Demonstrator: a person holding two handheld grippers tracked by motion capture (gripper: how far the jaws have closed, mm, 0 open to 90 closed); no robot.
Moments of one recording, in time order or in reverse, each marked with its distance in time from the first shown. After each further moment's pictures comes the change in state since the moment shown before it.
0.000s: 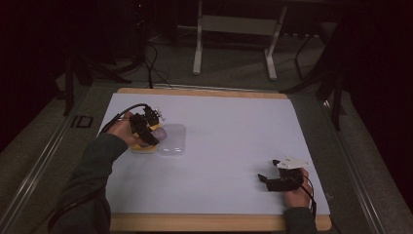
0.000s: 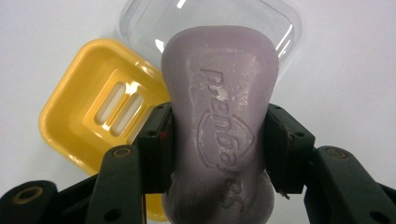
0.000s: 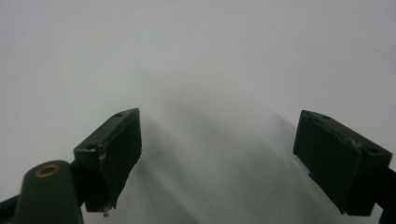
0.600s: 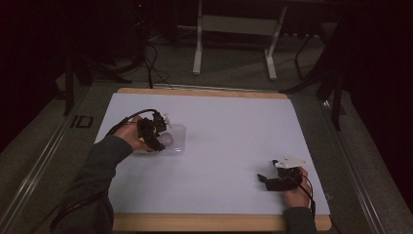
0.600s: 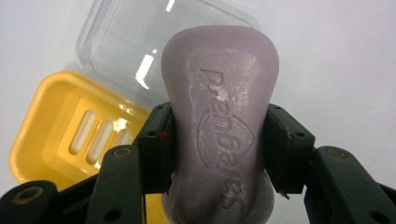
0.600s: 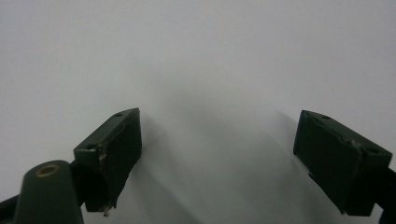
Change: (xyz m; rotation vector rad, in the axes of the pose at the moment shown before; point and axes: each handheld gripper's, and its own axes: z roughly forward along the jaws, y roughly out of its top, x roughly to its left) left arm -0.022 0.011 0.007 -0.001 -0.017 0.130; right arm 0.001 0.002 0.004 0.041 -0.024 0.001
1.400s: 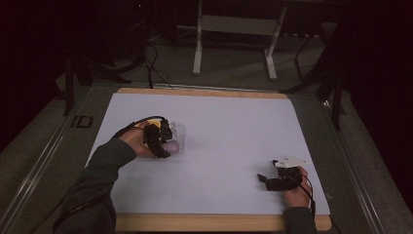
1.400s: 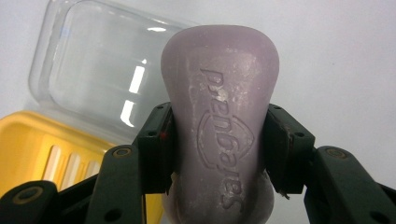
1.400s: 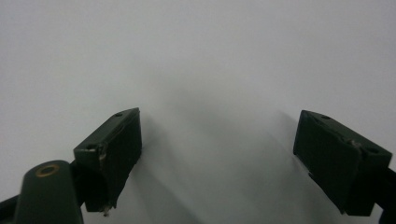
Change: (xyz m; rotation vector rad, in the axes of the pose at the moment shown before) left arm -0.021 0.008 0.008 -0.006 -0.033 0.139; right arm -0.001 0.000 0.001 0.004 0.008 0.006
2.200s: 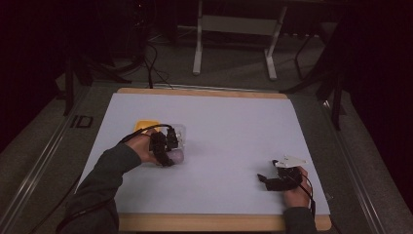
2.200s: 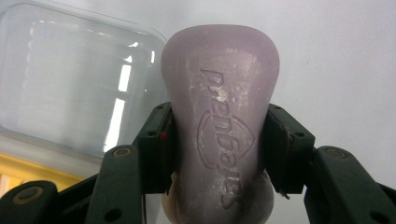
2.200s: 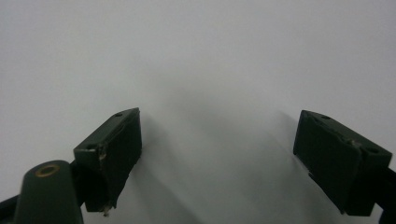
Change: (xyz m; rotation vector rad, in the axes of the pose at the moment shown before) left arm -0.019 0.010 0.016 0.030 -0.050 0.062; right arm 0.000 0.000 0.000 0.000 0.000 0.001
